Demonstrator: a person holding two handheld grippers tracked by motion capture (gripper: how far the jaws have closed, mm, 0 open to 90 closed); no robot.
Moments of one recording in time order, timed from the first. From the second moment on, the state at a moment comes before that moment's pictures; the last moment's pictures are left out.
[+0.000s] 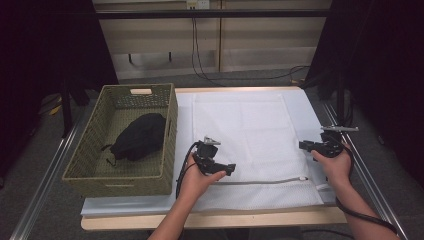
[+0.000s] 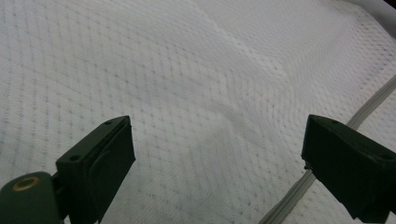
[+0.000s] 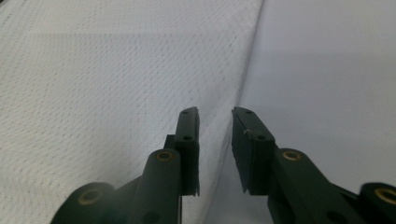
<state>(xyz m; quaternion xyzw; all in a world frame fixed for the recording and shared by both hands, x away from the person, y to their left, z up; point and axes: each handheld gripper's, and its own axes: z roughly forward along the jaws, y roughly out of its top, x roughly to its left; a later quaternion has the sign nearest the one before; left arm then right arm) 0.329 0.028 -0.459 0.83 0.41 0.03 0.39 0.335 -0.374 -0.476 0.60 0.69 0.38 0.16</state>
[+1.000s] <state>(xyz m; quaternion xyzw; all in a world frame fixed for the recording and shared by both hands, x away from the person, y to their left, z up) 0.330 -0.019 -0.454 0.82 0.39 -0.06 0.40 0.324 -0.370 -0.468 0.56 0.71 0.38 0.18</state>
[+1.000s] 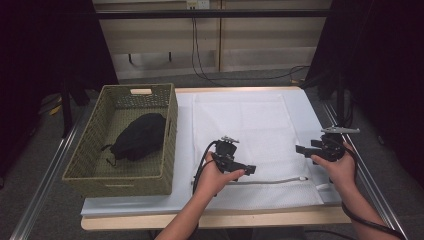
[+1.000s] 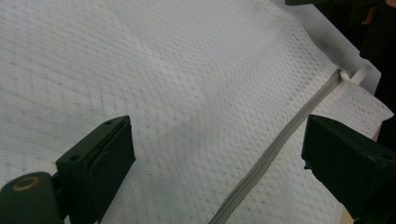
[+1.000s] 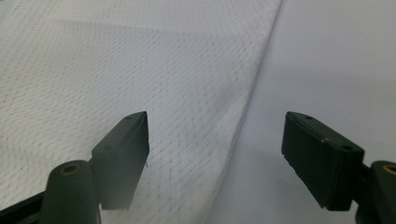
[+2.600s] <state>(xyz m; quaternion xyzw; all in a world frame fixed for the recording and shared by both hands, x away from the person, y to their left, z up) 0.325 -0.121 -0.456 0.85 0.33 -0.14 0.39 0.318 -0.372 -0.467 0.56 0.71 0.38 0.18</state>
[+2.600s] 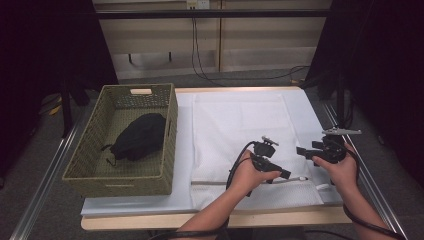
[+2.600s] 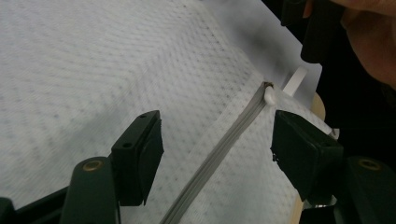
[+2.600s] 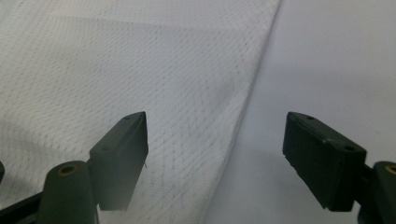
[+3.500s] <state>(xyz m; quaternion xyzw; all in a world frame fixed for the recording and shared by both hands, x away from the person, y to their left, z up) 0.317 -0.170 -0.465 0.83 0.35 -0.22 0.38 0.314 -0.376 -0.466 0.56 0.71 0.38 0.18</state>
